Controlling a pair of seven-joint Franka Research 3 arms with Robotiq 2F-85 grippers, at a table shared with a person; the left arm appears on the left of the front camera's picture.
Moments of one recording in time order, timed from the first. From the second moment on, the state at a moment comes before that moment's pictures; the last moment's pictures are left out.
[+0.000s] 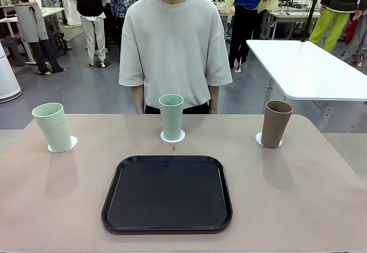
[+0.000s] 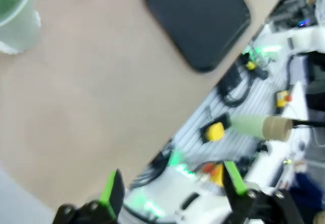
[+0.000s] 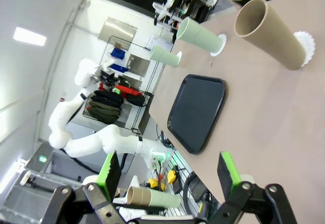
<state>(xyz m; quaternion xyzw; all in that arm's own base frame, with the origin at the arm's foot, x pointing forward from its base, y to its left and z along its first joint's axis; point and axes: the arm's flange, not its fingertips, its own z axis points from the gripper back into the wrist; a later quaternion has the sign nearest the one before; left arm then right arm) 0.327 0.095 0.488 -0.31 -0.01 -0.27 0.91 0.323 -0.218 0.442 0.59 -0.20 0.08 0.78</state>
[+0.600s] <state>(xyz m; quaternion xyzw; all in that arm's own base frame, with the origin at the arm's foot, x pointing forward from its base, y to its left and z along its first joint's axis) 0.336 0.221 0.449 -0.60 -0.15 0.00 0.78 0.323 -0.218 0.442 0.59 -0.20 0.08 0.78</state>
